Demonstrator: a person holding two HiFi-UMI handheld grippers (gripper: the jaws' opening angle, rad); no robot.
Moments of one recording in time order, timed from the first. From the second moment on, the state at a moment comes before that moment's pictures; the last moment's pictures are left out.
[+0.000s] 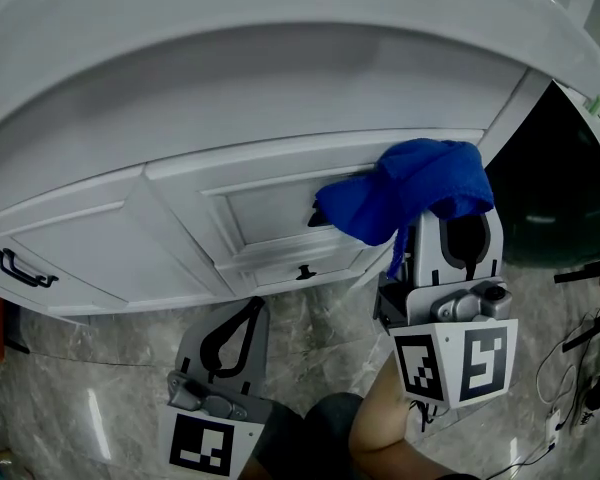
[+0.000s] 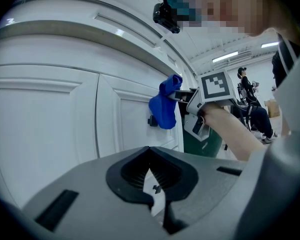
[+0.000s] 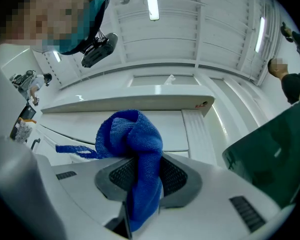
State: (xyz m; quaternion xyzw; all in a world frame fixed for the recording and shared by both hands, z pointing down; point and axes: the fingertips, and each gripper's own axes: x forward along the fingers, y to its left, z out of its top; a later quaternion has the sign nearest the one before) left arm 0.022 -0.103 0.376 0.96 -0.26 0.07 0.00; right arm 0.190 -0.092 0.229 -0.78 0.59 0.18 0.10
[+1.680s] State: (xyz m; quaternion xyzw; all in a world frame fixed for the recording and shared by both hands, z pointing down) left arm 0.021 -0.097 0.369 0.96 -0.26 0.06 -0.01; right arm 0.262 -0.064 0.239 -0.85 0.48 0.18 0.12
